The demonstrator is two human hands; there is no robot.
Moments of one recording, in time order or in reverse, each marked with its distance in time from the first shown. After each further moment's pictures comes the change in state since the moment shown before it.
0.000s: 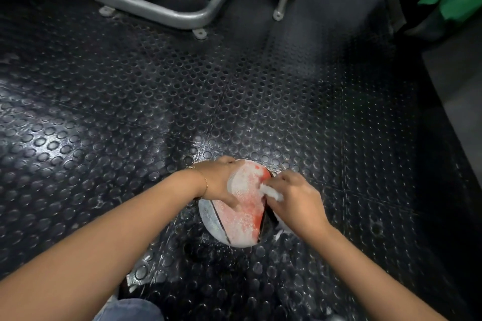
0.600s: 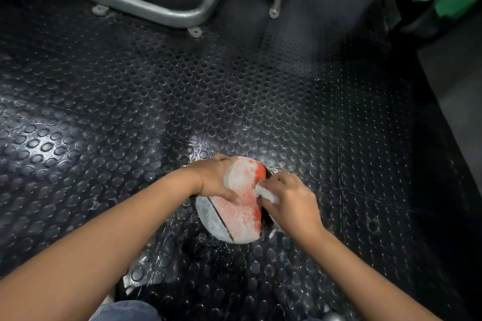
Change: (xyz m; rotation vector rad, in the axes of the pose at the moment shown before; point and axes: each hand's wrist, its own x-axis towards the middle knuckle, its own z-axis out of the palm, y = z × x) left_hand 0.002 0.003 -0.001 -0.117 0.005 -0.064; right_hand -0.005 0.000 0.007 0.000 0.079 -0.021
